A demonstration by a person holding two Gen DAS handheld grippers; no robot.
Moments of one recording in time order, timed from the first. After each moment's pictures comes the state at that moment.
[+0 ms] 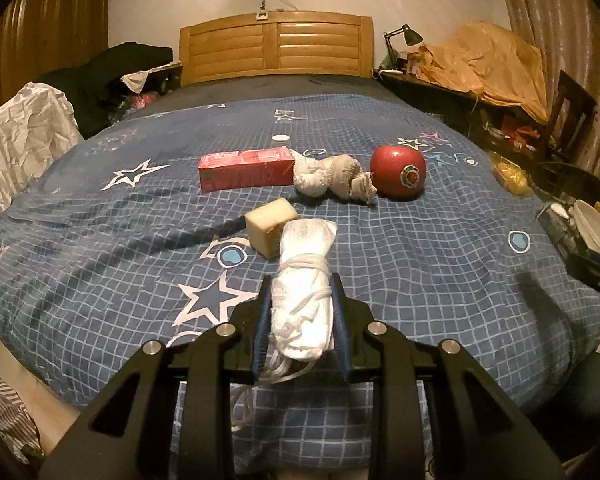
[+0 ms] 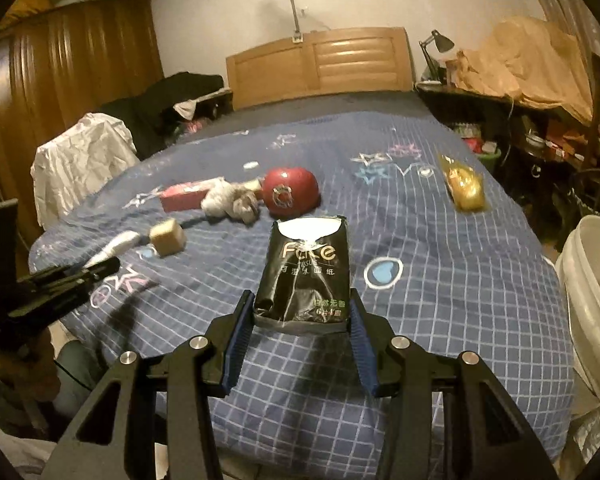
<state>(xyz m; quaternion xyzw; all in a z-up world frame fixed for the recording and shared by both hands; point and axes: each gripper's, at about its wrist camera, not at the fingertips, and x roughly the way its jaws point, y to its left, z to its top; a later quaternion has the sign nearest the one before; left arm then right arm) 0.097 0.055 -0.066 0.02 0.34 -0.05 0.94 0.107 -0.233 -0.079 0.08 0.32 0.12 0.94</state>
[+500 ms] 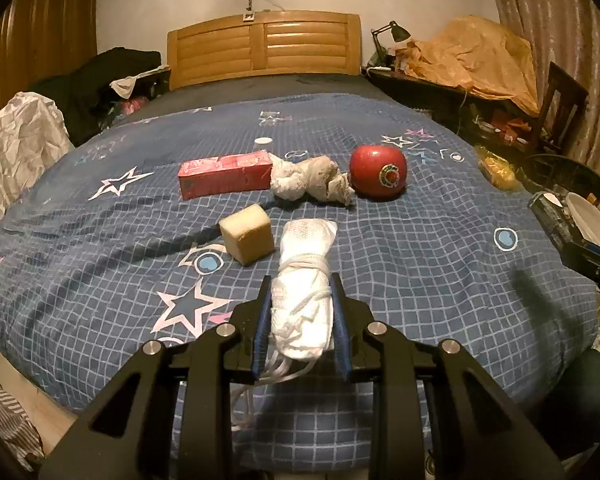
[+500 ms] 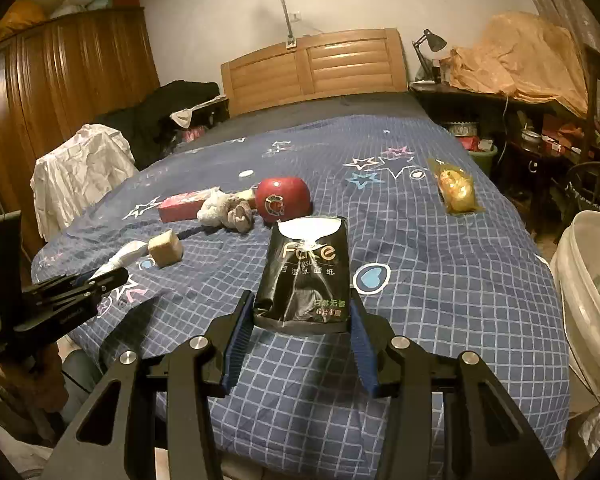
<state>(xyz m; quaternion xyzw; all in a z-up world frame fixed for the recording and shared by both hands) 0.100 0.035 -0.062 0.03 0.34 -0.07 0.94 0.106 -0.244 -0.073 0.09 0.32 0.11 0.94</state>
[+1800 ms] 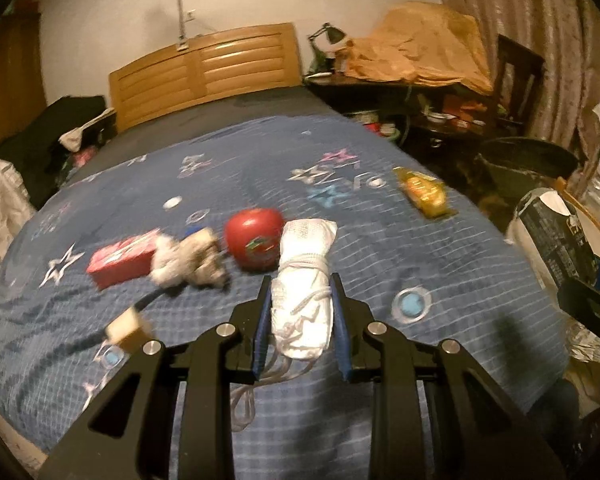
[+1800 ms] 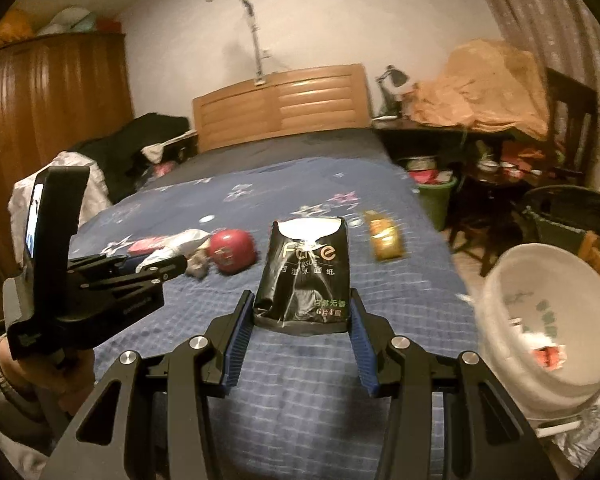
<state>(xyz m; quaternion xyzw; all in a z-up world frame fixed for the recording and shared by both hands) 0.137 -0.114 -0.017 0.09 0.32 -0.14 0.93 0.063 -0.310 -0.022 0.09 0.26 0.04 0.96</state>
